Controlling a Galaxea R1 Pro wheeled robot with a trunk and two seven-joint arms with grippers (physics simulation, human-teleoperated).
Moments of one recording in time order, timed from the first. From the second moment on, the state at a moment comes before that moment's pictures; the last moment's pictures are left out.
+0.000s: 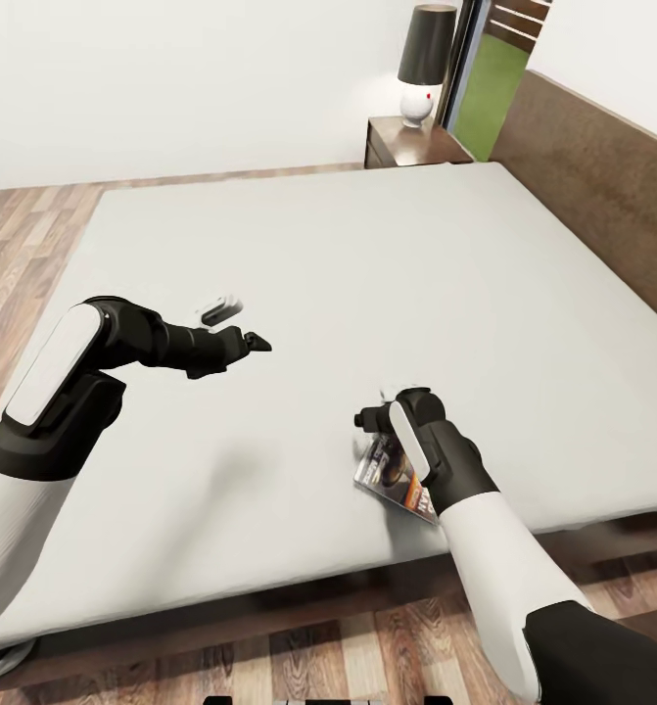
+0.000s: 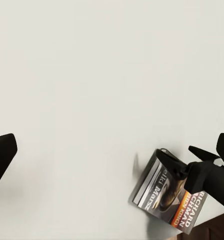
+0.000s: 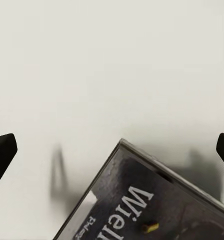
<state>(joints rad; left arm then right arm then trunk) -1.13 0.31 -0.44 -1.60 1.98 0.84 1.24 -0.96 0.17 0.14 -0.97 -0.16 0.97 -0.19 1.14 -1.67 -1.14</state>
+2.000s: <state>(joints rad) -1.13 0.31 -0.44 -1.60 1.98 0.84 1.24 -0.96 0.13 0.14 -0.86 -0.16 0.86 -0.10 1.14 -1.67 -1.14</state>
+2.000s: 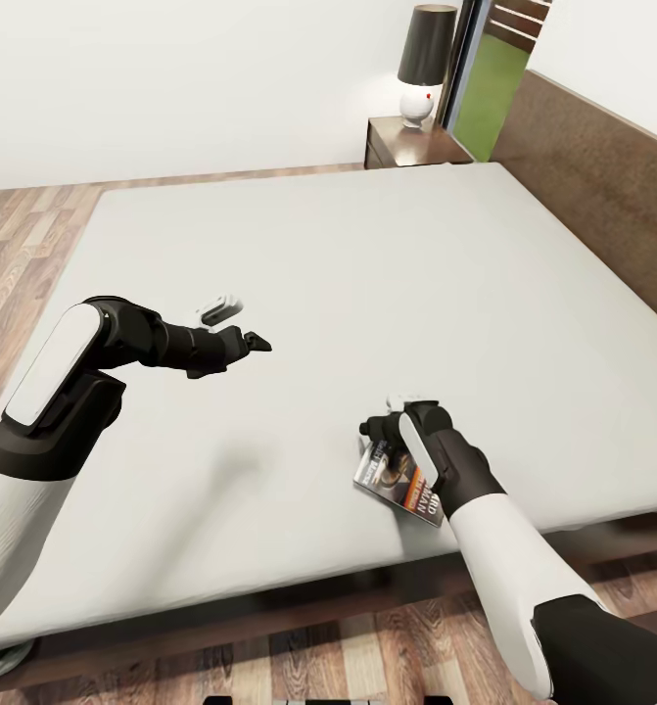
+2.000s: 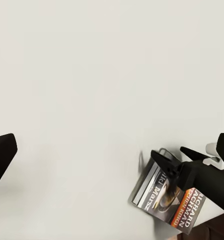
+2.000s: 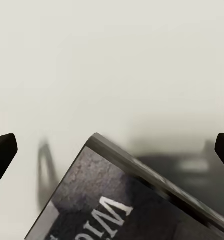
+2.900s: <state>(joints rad) -1.13 0.31 -0.44 -1.60 1.98 0.84 1.24 -0.96 0.13 0.14 -0.85 -0.16 0.84 -0.10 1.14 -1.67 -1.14</state>
